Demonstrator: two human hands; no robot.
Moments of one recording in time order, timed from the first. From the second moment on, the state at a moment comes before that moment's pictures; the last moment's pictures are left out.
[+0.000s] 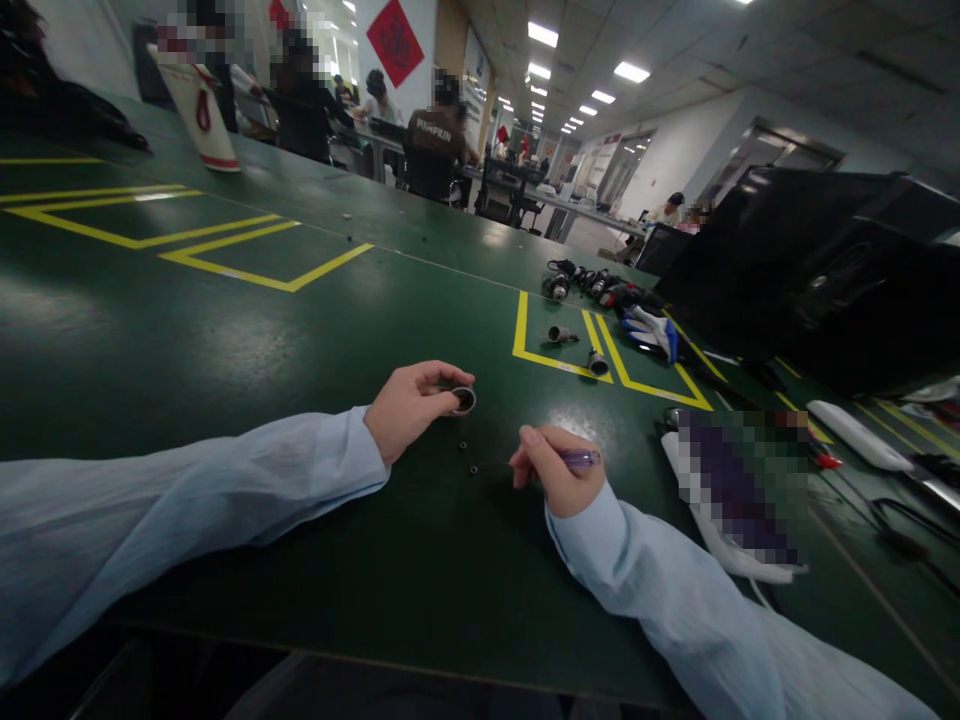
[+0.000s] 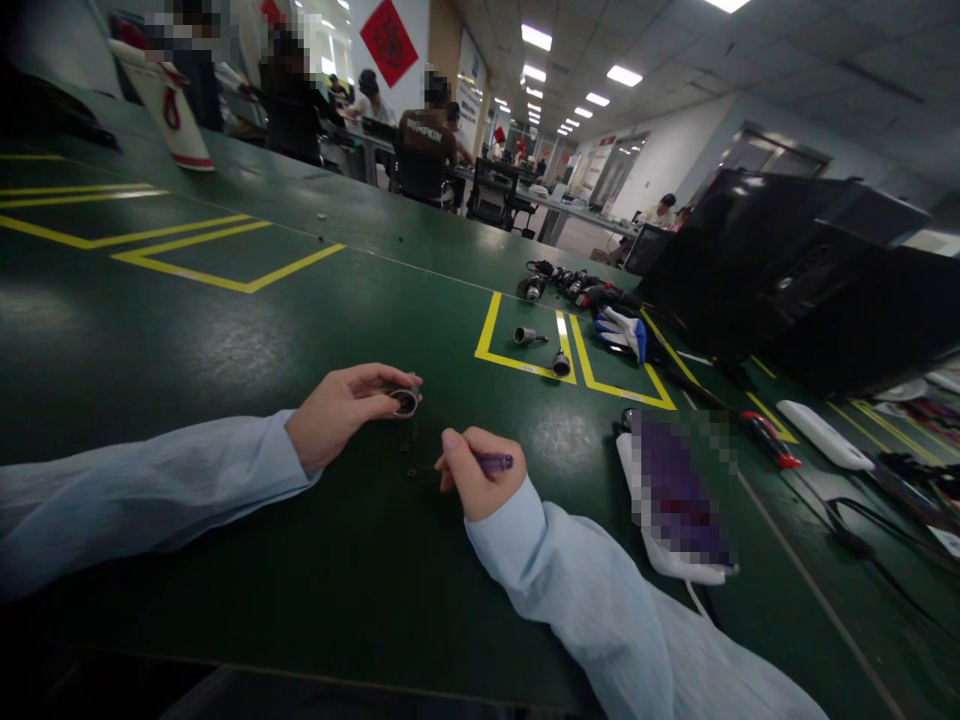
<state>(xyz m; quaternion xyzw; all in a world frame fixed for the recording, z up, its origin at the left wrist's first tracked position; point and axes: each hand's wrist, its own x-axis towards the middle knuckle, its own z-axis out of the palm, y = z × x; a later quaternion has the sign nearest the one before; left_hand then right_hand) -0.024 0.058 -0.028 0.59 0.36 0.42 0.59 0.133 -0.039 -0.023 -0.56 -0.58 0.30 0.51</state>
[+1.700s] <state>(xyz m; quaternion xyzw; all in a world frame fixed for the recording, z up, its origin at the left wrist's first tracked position) -0.025 0.057 -0.029 0.63 0.33 0.40 0.57 0.131 -0.028 -0.028 -0.39 -0.82 -0.07 0.42</state>
